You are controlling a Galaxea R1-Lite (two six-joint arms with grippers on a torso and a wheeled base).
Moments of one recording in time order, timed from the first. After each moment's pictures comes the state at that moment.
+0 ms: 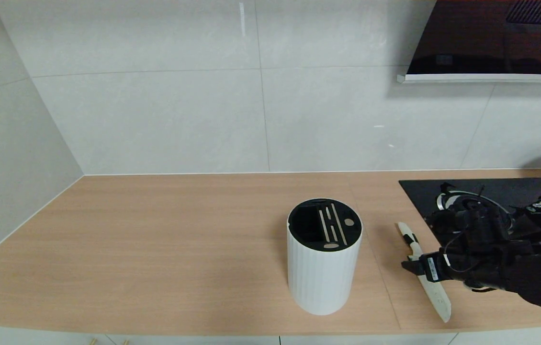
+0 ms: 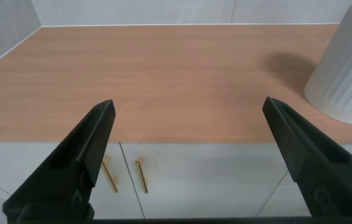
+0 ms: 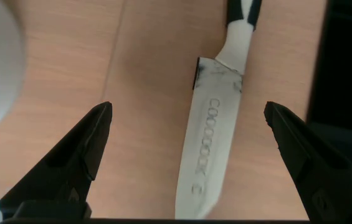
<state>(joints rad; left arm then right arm) 0.01 0.00 0.00 0.00 0.01 0.00 0.17 2.00 -0.61 -0.67 -0.01 -0.04</state>
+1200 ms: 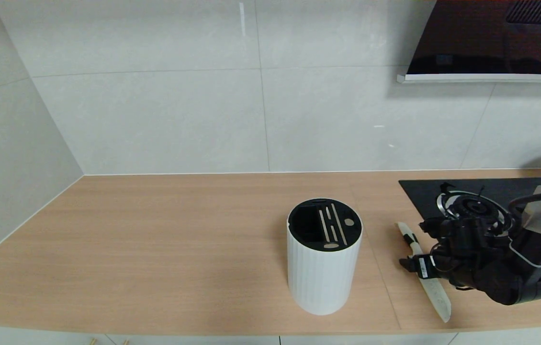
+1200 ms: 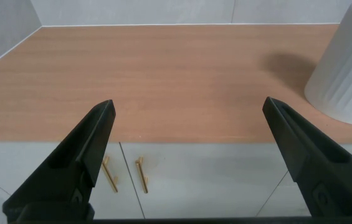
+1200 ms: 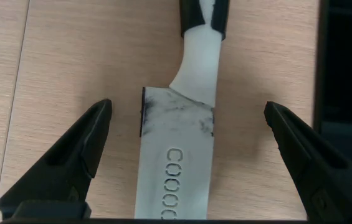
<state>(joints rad) 0.01 0.00 0.00 0.00 0.01 0.00 0.11 2.25 -0.70 -0.87 -0.07 -0.04</state>
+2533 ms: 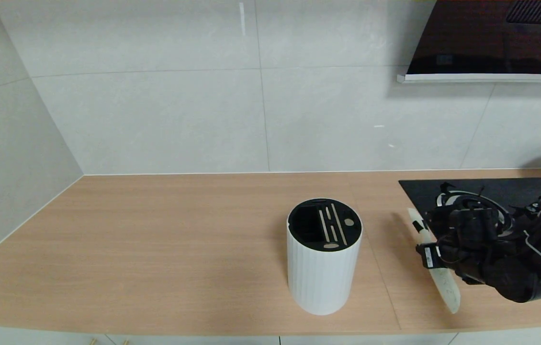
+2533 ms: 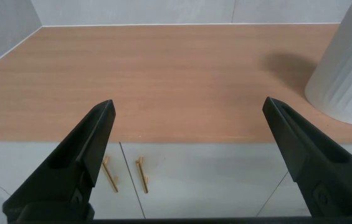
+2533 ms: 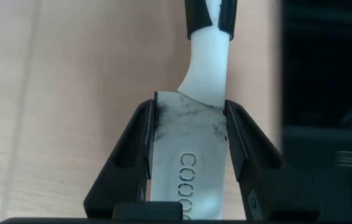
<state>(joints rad) 0.01 0.00 0.00 0.00 0.01 0.00 0.13 2.14 -0.67 -0.88 -0.13 -0.03</state>
